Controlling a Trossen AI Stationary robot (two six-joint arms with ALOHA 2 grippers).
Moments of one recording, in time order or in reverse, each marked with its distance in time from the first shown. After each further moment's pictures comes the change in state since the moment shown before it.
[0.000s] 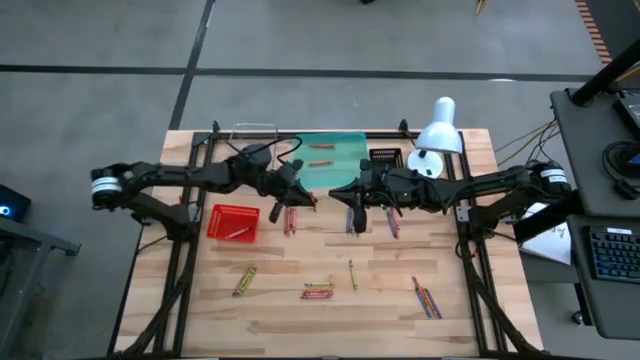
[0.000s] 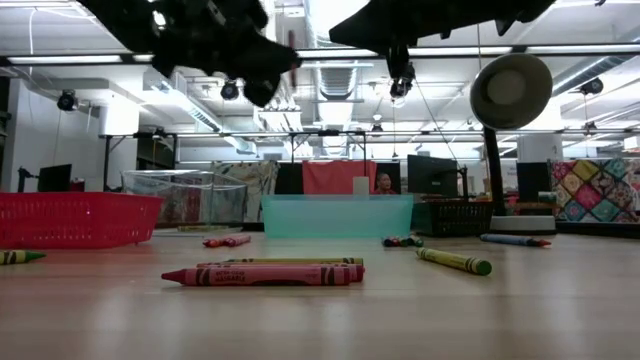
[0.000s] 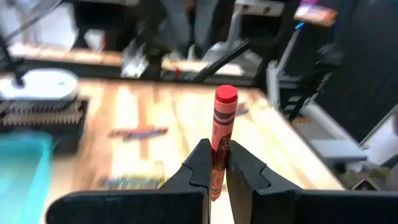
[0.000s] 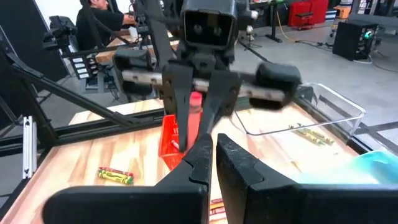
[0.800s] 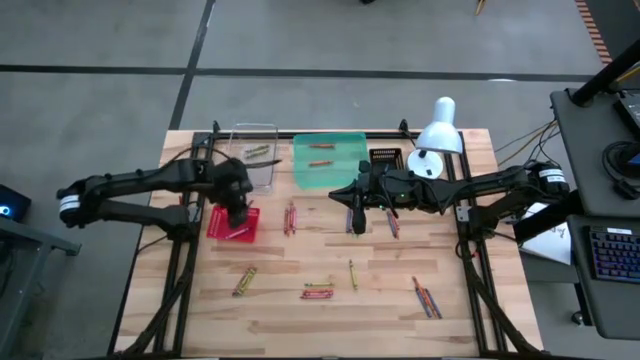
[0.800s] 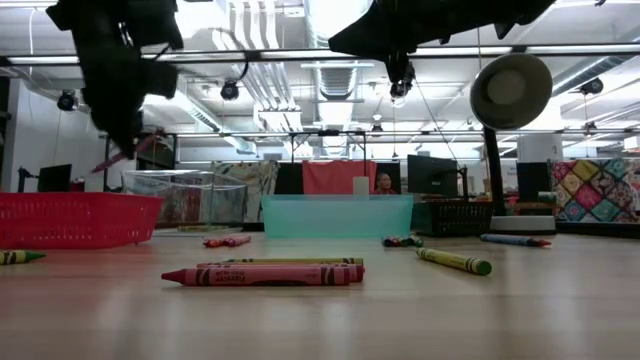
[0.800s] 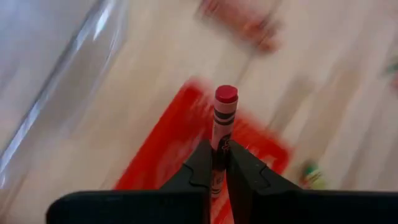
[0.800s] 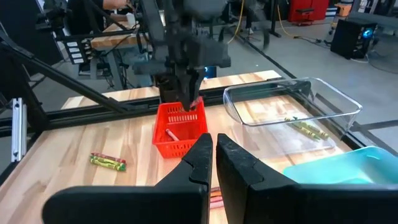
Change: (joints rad) left arm 0.005 -0.318 0.000 -1.250 -0.469 -0.220; right arm 0.000 0.015 0.000 -0.024 0.001 -0.047
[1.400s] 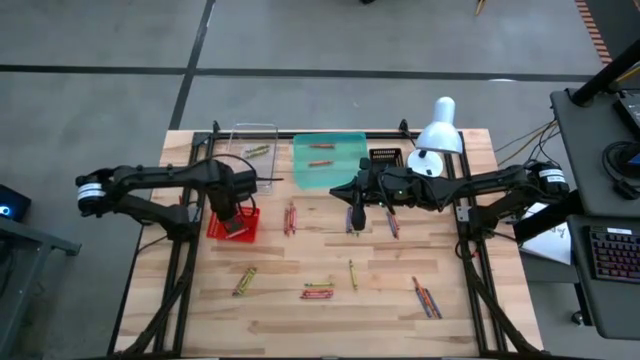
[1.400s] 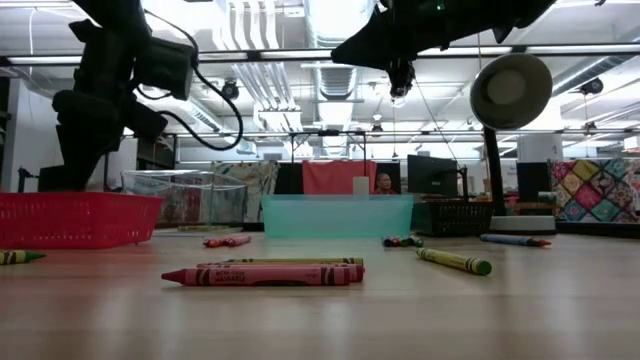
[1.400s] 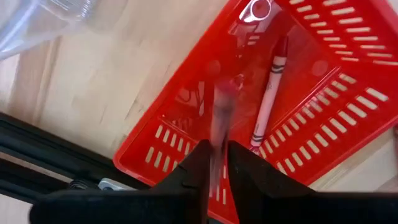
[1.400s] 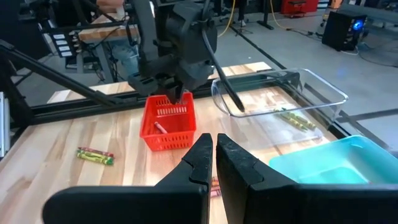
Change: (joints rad) left arm 0.000 0.225 0.000 -0.211 -0.087 -0.007; right arm -0.031 0.000 0.000 -0.037 0.000 0.000
